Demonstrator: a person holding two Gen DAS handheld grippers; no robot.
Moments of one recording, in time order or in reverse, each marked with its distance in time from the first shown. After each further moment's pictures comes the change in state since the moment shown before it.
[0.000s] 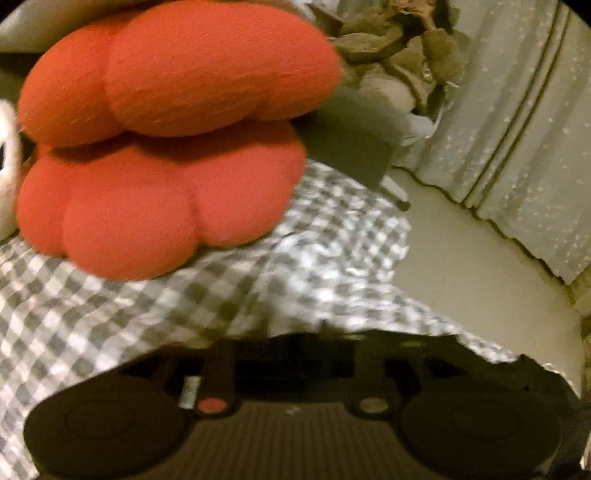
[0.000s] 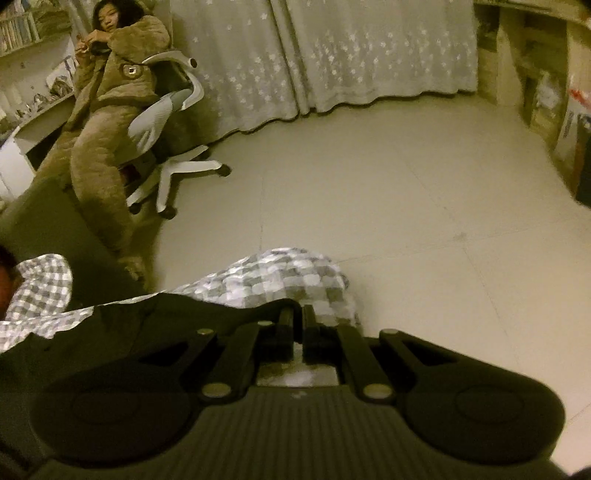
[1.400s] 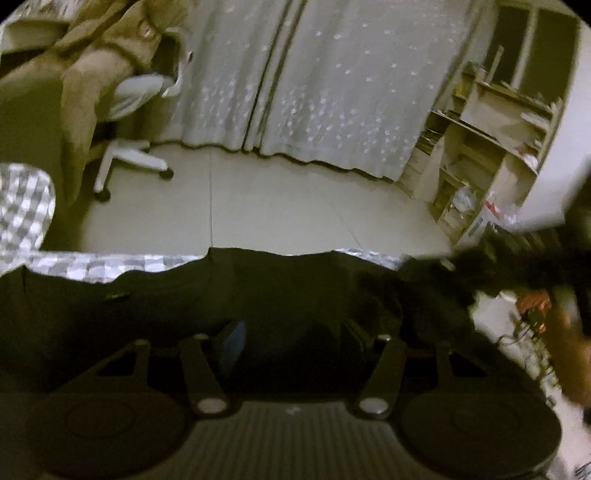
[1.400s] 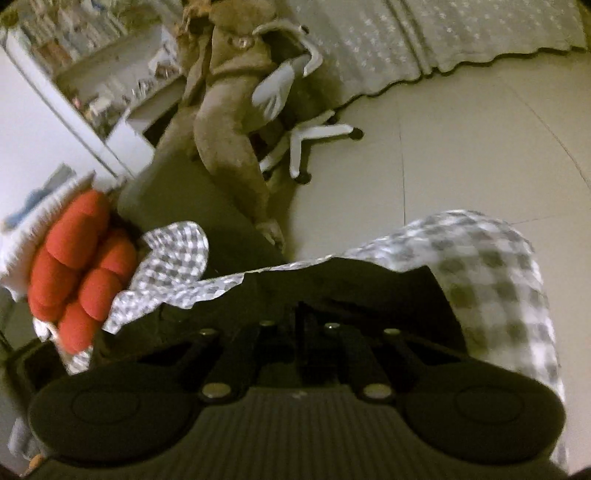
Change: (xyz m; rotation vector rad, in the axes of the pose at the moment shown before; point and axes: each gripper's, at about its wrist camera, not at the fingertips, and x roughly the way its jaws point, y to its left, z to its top) left arm 0.046 -0.263 -0.145 0.435 0.021 -0.522; right arm 0.014 0.064 0.008 -0.024 0.131 0.428
